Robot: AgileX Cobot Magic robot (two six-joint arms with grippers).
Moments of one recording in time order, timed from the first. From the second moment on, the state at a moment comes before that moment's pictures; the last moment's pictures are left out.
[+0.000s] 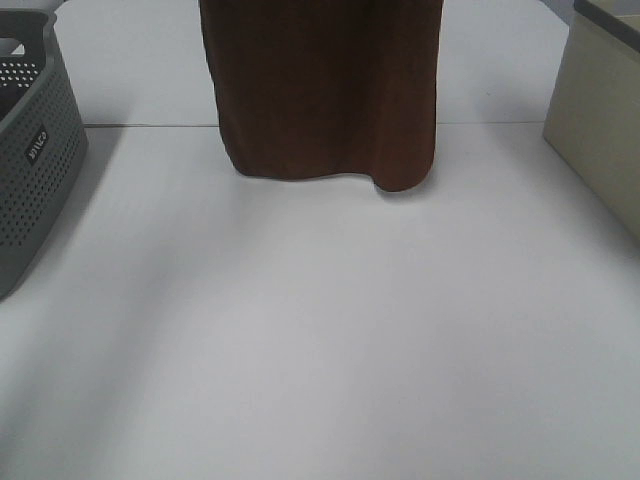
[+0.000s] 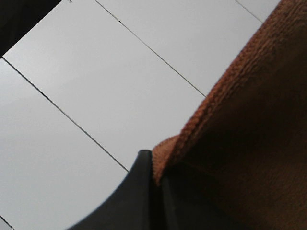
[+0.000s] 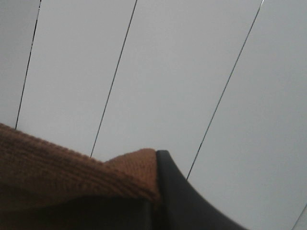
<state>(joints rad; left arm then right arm) -0.31 1.96 -2.06 0.65 -0.18 0.19 0.31 1.97 -2.31 0.14 0.28 -0.39</state>
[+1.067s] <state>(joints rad) -0.31 2.19 -2.40 0.50 0.13 0.19 0.31 2.06 -2.40 0.16 0.41 -0.43</state>
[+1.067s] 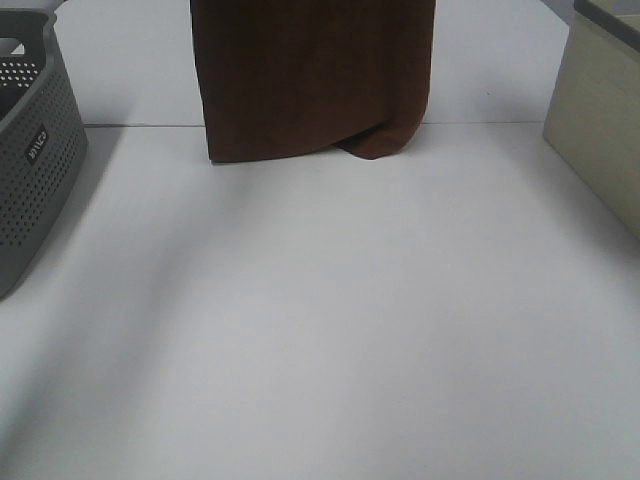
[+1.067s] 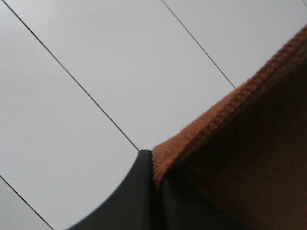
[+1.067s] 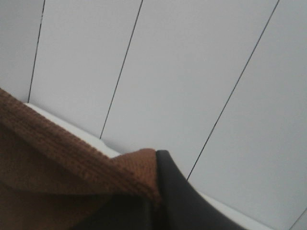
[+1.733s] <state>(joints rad) -0.36 2.08 -2.41 0.17 1.19 0.06 0.32 2.00 -2.40 0.19 1.12 -0.30</state>
